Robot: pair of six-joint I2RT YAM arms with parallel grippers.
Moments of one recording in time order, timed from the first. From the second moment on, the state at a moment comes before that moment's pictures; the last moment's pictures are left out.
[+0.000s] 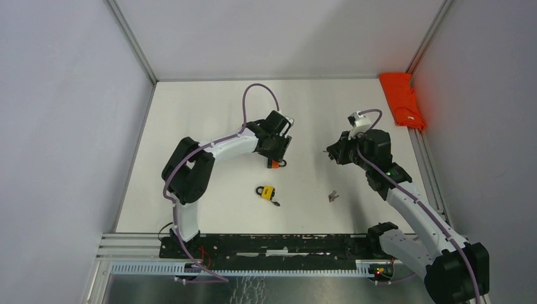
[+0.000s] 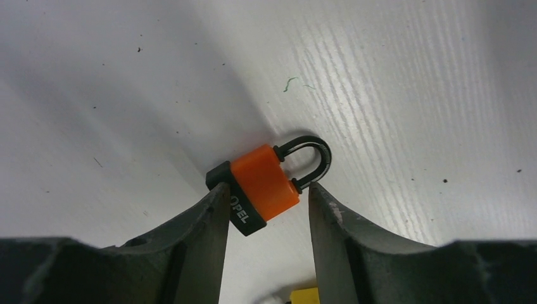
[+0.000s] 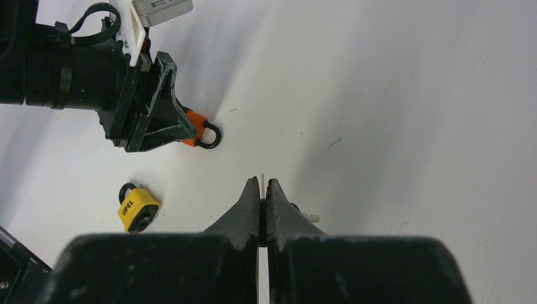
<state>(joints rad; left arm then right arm) -0.72 1.92 1.37 -0.51 -0.01 -0.21 0.30 0.95 0.64 -0.11 -0.23 0.25</state>
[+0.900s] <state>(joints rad) -0.73 1.98 1.43 -0.63 -0.09 -0.17 0.30 0.91 0.62 -0.13 -0.23 0.24</state>
